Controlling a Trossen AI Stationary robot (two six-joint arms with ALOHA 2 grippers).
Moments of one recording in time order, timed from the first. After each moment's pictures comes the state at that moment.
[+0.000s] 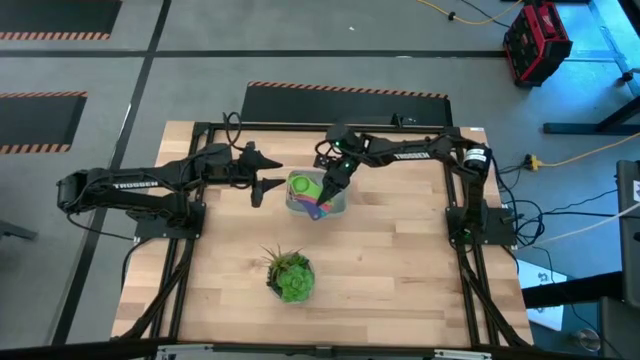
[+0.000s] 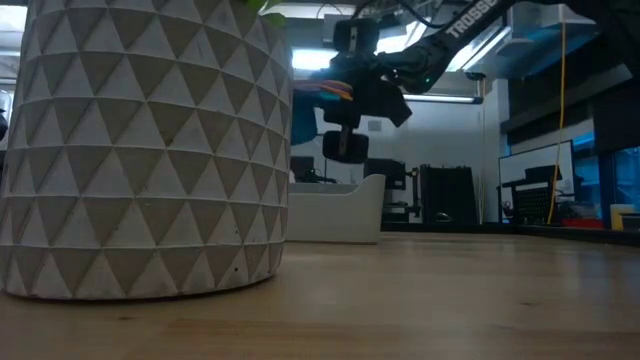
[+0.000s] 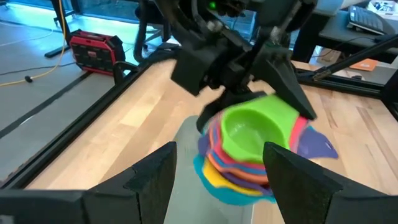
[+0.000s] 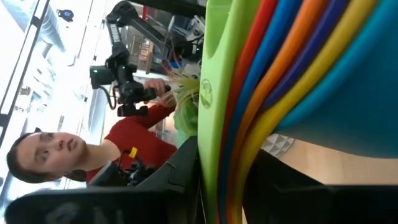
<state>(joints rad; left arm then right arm) 0.28 0.88 0.57 0.04 0.04 -0.10 -0.37 1.96 1.29 0.05 -1.25 0.72</state>
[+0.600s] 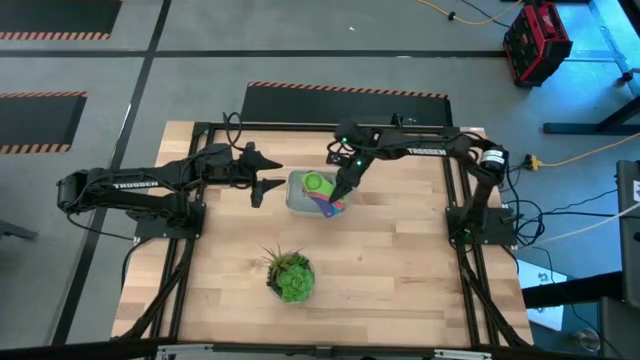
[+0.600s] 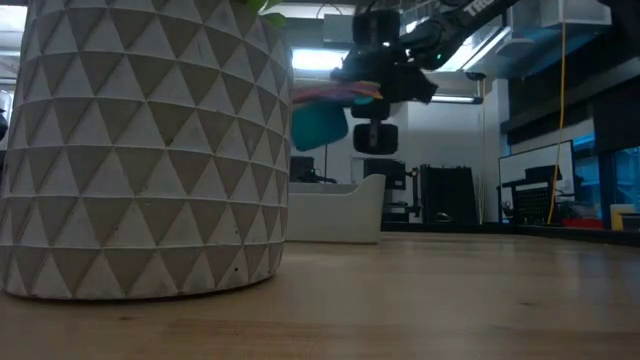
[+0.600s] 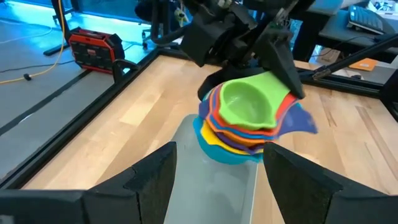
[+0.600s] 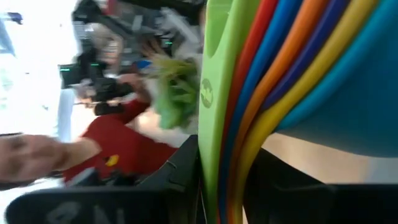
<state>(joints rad) 0.28 0.88 0.57 0.04 0.04 -0.10 -0.39 1.83 1.29 -0.36 -1.14 0.49</state>
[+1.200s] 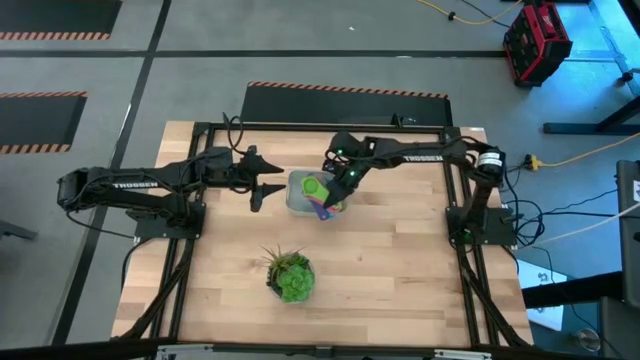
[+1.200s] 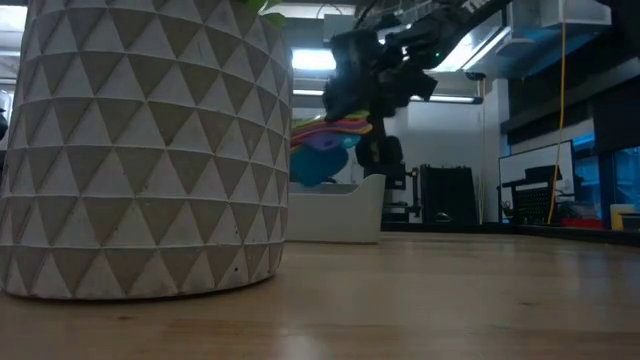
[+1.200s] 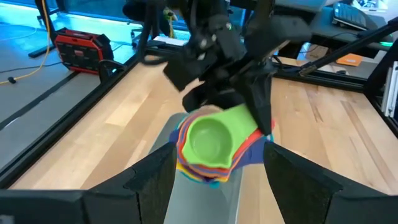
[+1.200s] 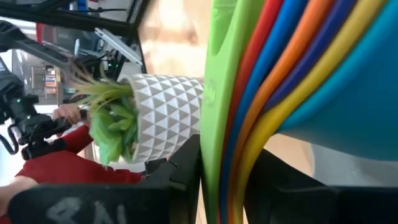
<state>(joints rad) 0.23 0.88 0.57 0.04 0.04 -0.10 -0.32 1.85 1.29 -0.36 -0.84 0.60</state>
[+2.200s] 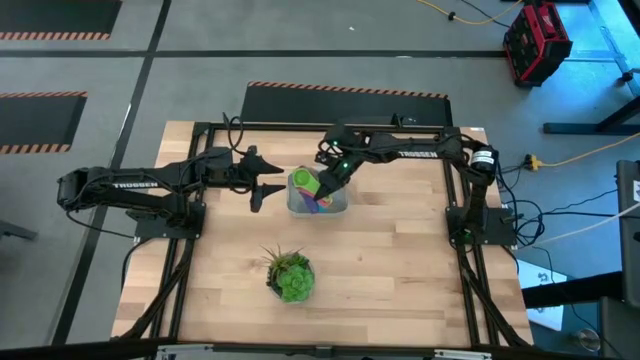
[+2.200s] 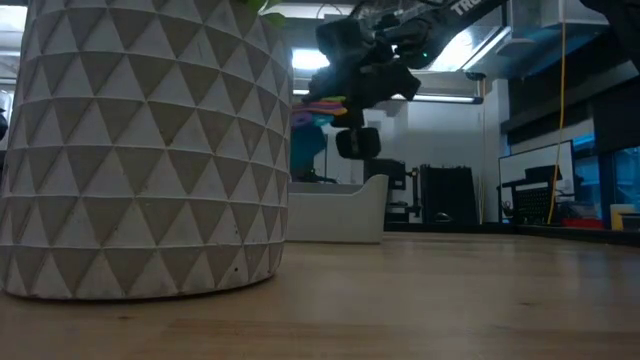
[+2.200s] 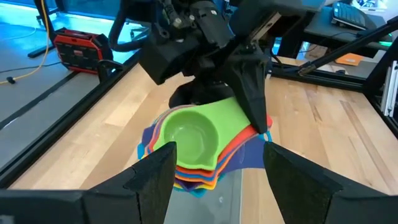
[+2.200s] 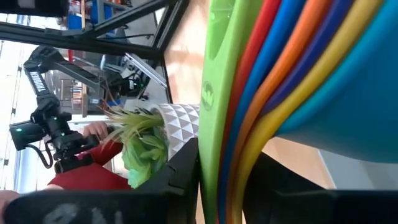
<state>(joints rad) 0.23 0.88 0.57 0.04 0.04 -0.10 -0.34 1.90 1.38 -0.29 -0.90 0.68</state>
